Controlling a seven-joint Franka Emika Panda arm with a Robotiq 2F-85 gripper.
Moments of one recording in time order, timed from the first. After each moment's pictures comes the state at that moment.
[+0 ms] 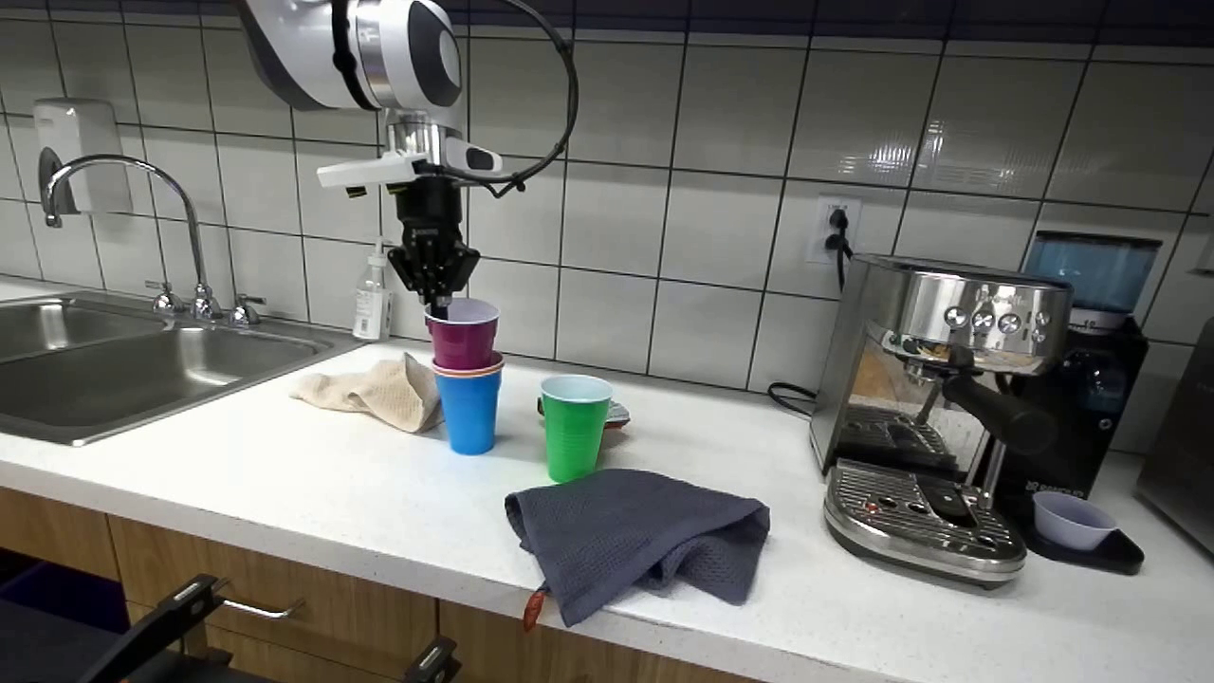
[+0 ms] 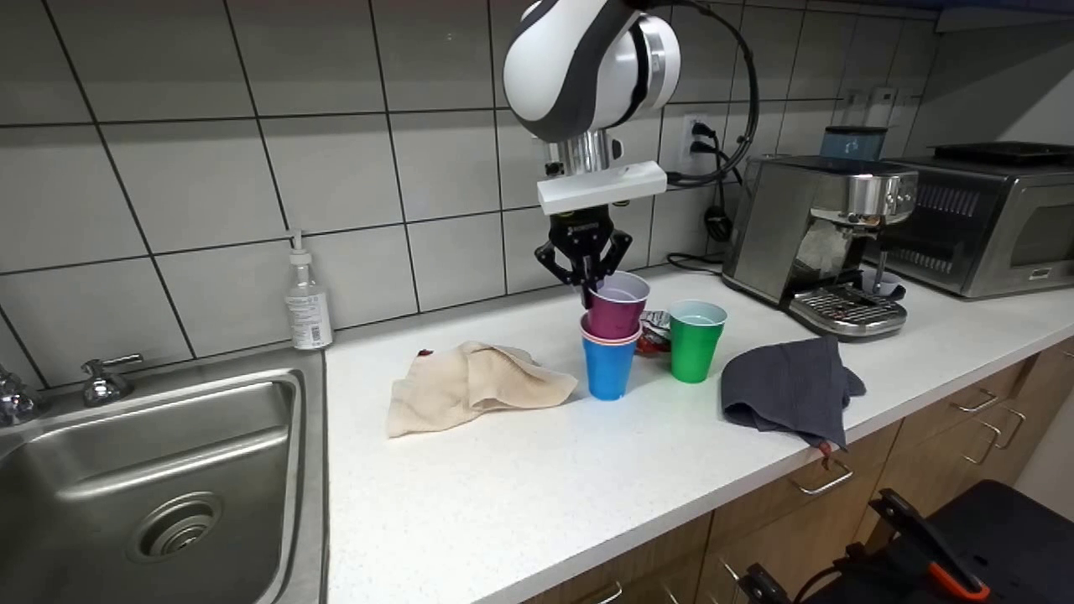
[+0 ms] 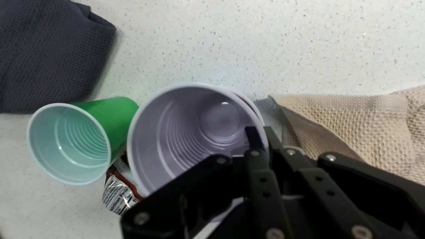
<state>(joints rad) 0.09 0.21 0.08 -2.12 -0.16 2.22 0.45</state>
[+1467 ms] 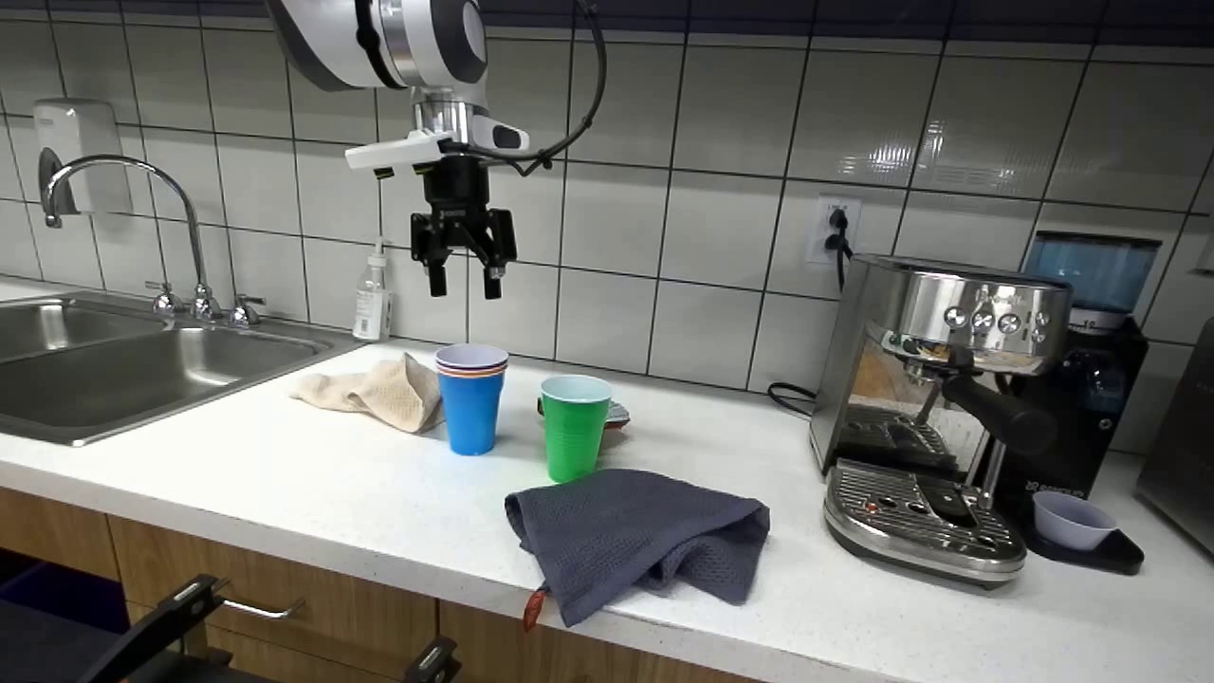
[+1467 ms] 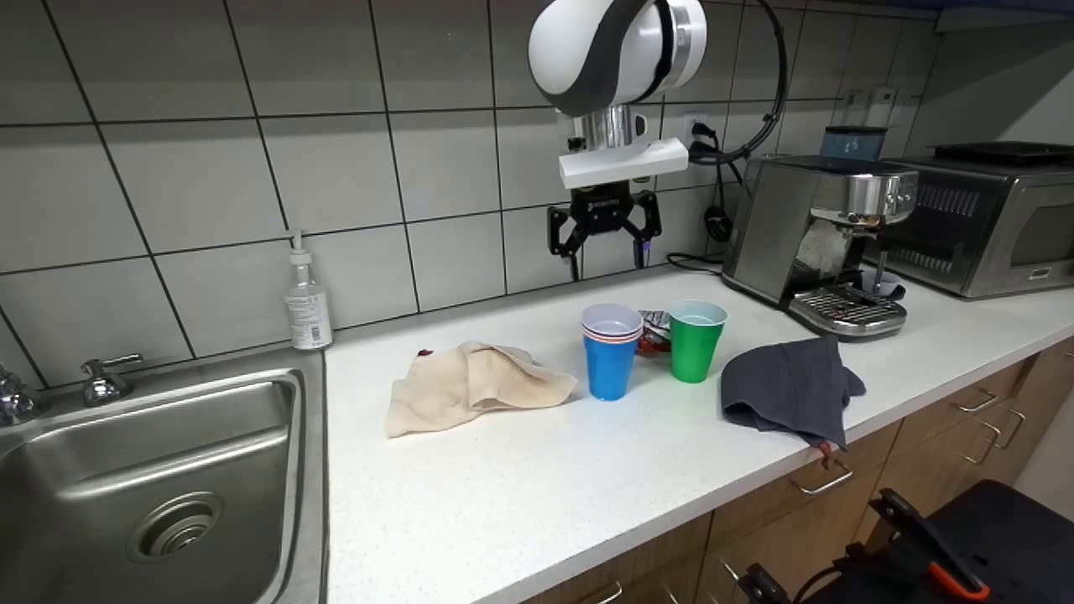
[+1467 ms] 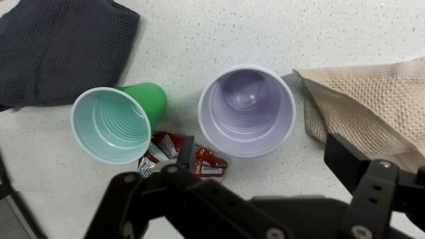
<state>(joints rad) 0.09 0.16 0.02 -2.12 -0.16 2.22 0.45</state>
